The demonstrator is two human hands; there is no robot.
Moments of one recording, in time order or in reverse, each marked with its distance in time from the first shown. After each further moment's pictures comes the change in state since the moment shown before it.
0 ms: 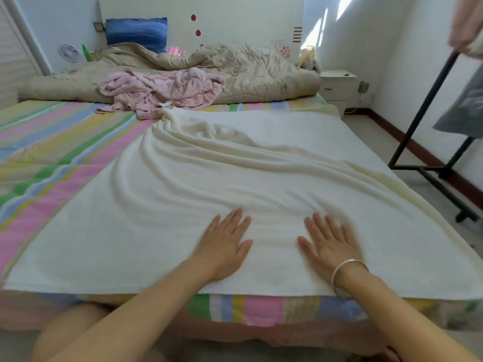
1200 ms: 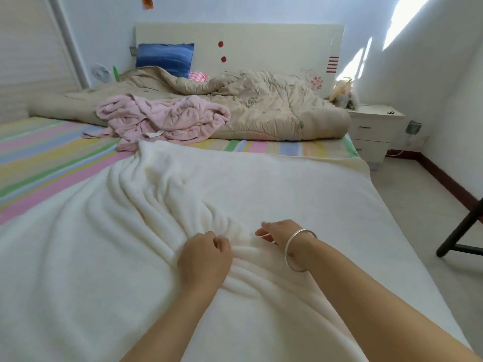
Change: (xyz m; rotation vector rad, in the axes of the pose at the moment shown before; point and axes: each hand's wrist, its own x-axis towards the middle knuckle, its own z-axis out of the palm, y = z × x) left_hand 0.304 0.016 -0.031 -0.329 0.545 -0.821; right_hand 0.354 0.024 -0.094 0.800 -0.366 -0.013
